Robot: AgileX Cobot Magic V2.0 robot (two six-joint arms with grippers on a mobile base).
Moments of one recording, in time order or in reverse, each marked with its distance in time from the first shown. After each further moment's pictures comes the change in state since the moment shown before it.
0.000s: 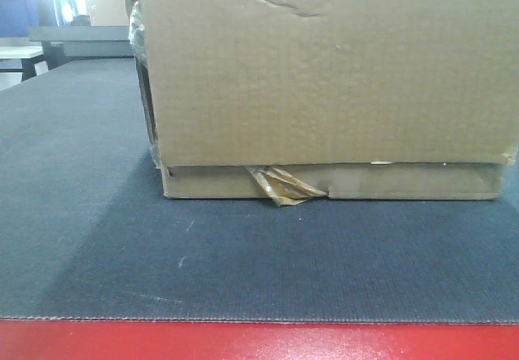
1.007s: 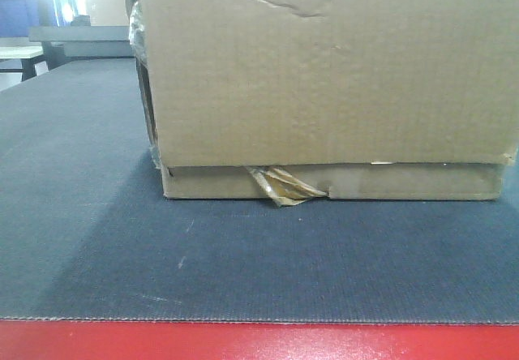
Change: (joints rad) left arm 0.000 -0.346 0.043 0.011 -0.014 0.000; right arm -0.002 -0.347 0.027 0.000 -0.028 -0.023
